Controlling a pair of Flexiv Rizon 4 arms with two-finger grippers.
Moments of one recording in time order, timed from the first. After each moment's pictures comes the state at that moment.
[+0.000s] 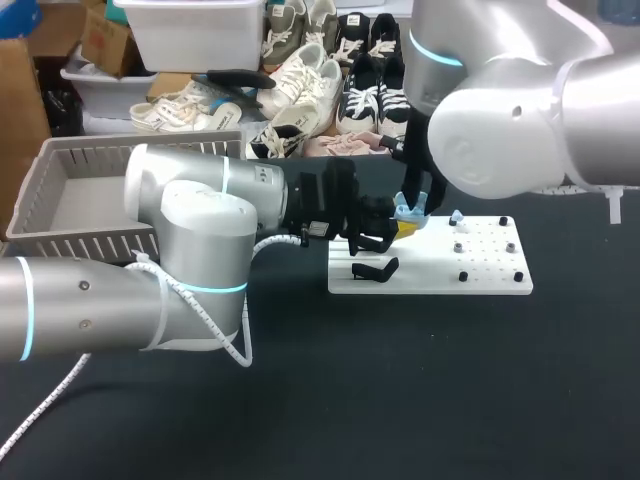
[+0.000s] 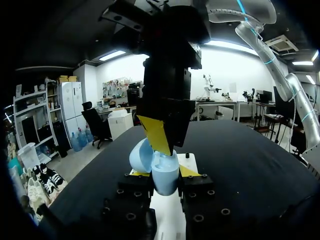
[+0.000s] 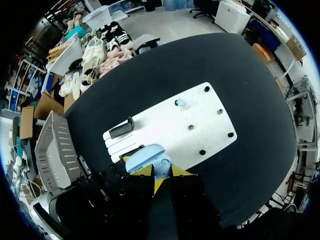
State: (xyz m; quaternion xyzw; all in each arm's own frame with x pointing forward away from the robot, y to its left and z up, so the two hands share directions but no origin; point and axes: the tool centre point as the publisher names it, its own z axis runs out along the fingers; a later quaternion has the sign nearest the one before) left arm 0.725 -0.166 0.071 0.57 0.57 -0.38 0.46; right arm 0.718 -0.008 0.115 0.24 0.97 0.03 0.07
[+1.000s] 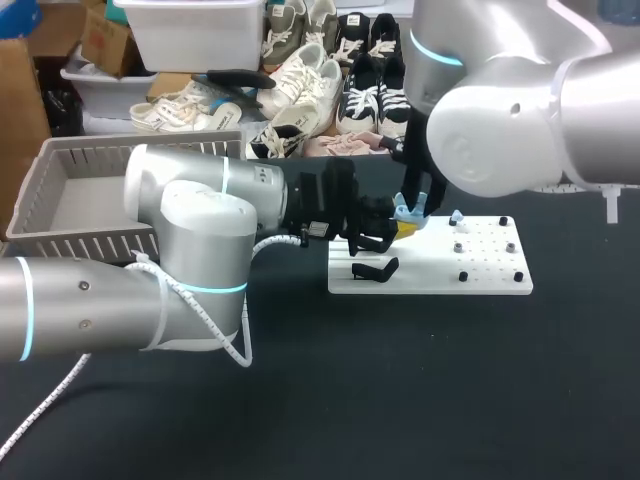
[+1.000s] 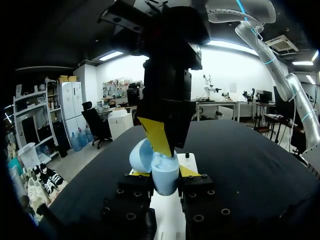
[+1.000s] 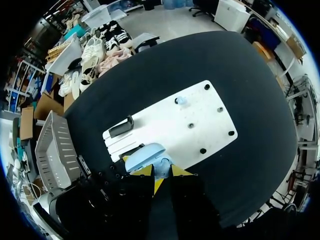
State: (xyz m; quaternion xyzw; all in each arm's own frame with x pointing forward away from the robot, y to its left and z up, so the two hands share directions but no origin) left arm 0.725 -0.166 0.071 0.57 0.57 -0.38 0.46; right arm 0.717 -0.007 0.114 0.25 0.97 0.04 0.06
